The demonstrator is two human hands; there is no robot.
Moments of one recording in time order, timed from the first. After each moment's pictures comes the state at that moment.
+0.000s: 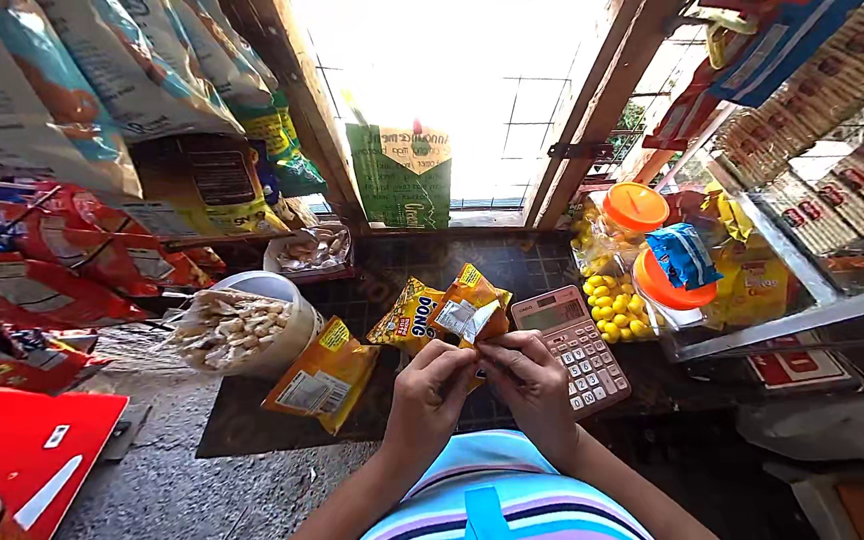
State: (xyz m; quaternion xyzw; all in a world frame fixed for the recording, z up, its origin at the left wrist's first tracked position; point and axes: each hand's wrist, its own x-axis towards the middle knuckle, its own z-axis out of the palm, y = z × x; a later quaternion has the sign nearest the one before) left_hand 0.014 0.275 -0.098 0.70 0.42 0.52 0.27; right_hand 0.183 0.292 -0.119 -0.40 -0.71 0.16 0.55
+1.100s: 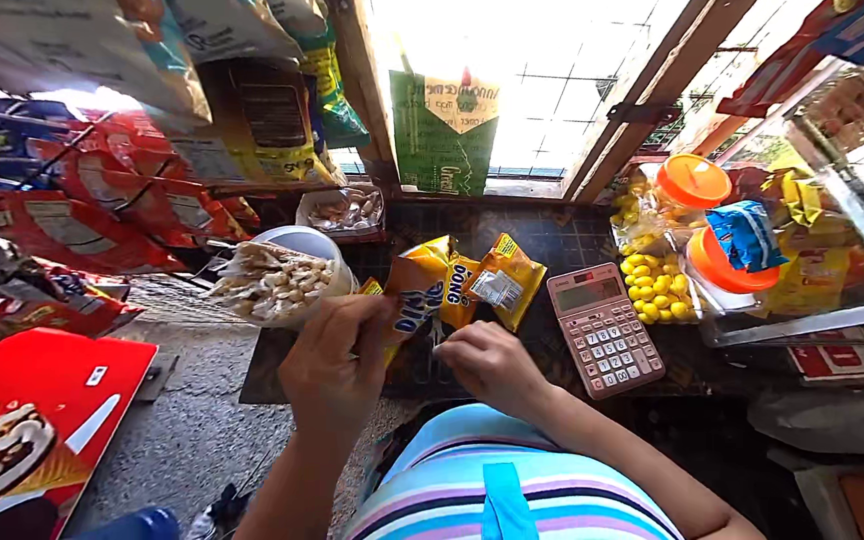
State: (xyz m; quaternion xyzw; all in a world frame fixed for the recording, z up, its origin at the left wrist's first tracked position) left_hand -0.081 0.260 -0.055 0.68 0.54 0.50 -0.04; right_hand 0.122 0.294 -0.132 -0.29 -0.88 0.20 0.34
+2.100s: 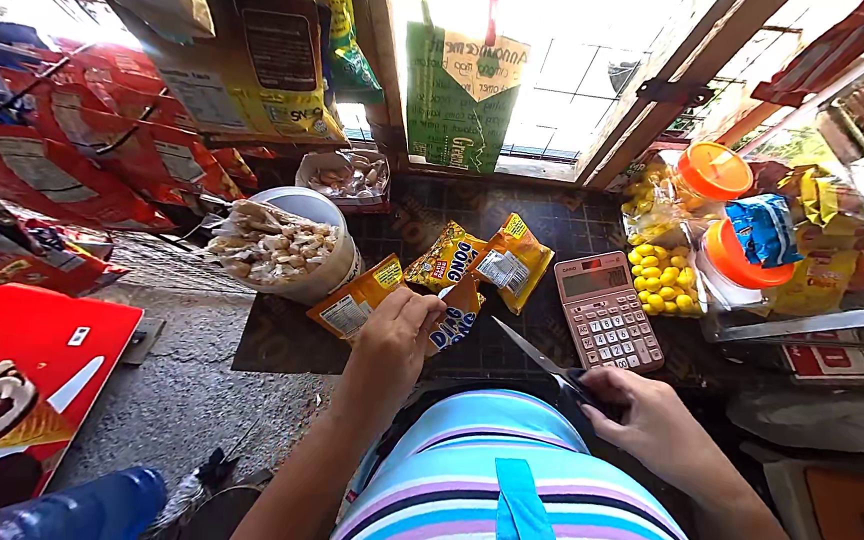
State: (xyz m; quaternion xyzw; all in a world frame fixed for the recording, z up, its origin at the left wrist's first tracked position) left_hand -0.062 0.251 -0.082 0.74 0.56 0.36 0.07; right_hand 0.262 0.223 -0.092 -0.55 -0.75 0.31 0.19
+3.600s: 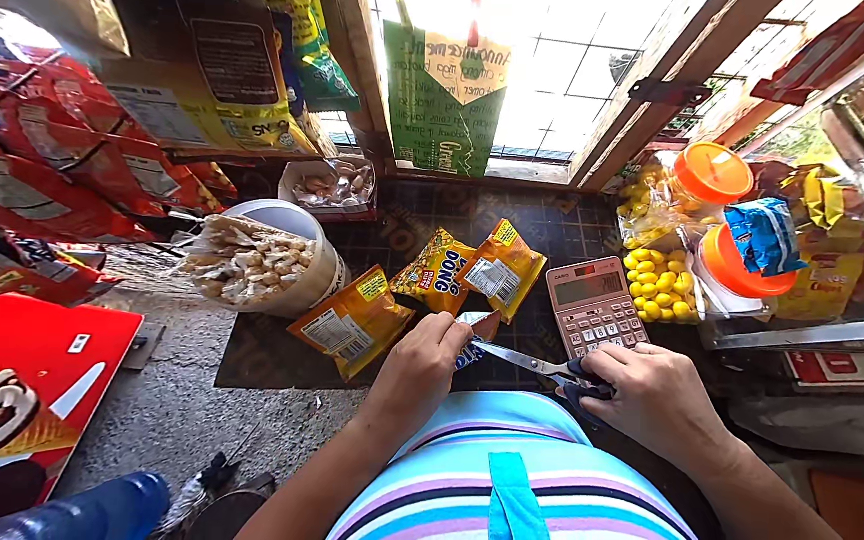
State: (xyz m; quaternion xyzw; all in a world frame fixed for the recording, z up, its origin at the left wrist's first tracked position) left_hand -0.028 0.263 -0.102 0.82 0.49 0.28 0.07; right_hand 0.259 0.273 -0.071 -0.42 -0.90 -0.03 0.14
